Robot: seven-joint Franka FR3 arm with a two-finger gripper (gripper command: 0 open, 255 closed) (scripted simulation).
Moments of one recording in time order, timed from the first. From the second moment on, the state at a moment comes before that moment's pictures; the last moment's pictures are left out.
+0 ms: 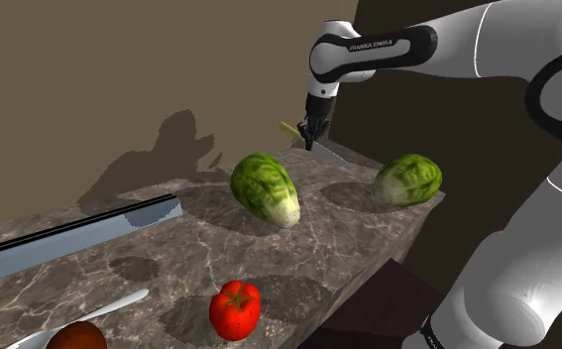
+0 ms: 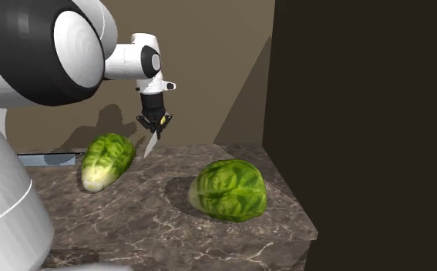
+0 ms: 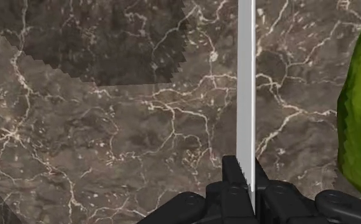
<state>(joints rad) 0.08 -0.06 -0.14 -1.89 -0.01 1.85 -0.06</state>
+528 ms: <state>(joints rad) 0.16 -0.16 -0.03 -2.01 -0.01 1.86 0.13</state>
